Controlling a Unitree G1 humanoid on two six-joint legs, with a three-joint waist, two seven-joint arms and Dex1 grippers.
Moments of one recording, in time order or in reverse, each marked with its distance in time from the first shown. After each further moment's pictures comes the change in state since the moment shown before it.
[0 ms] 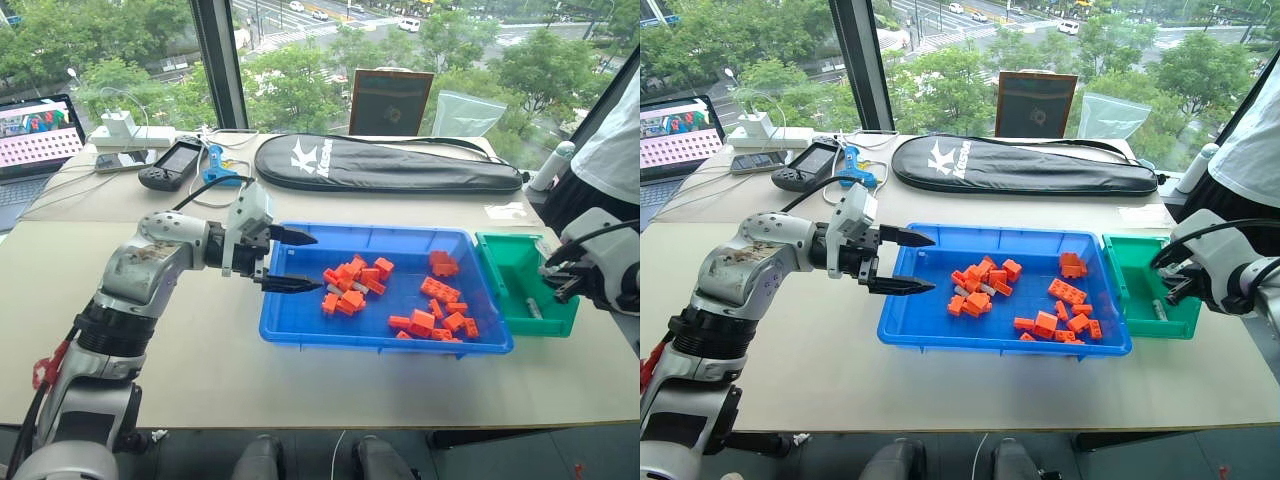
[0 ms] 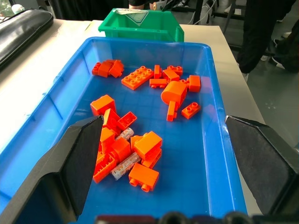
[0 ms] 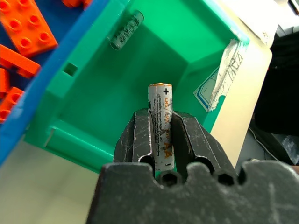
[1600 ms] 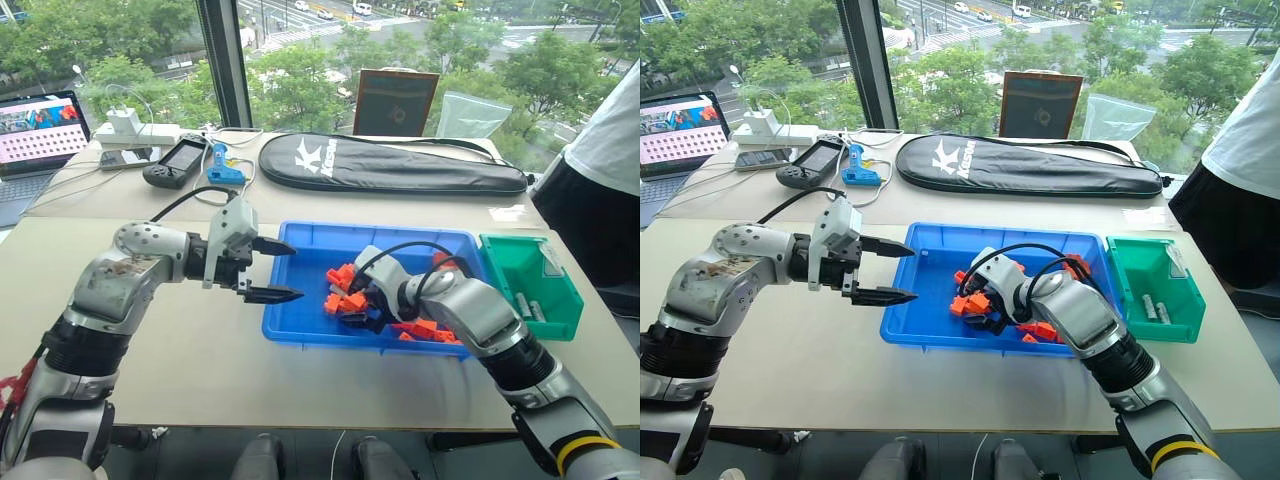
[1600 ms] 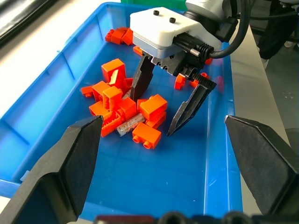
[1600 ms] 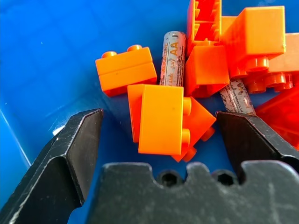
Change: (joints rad) left arm 0.100 0.114 0.039 -0.118 -0.009 0.055 0.059; right arm -0.417 0.701 0.529 0.028 0.034 0.132 -0.093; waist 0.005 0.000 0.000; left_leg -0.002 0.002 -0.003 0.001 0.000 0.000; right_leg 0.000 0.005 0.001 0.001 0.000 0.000
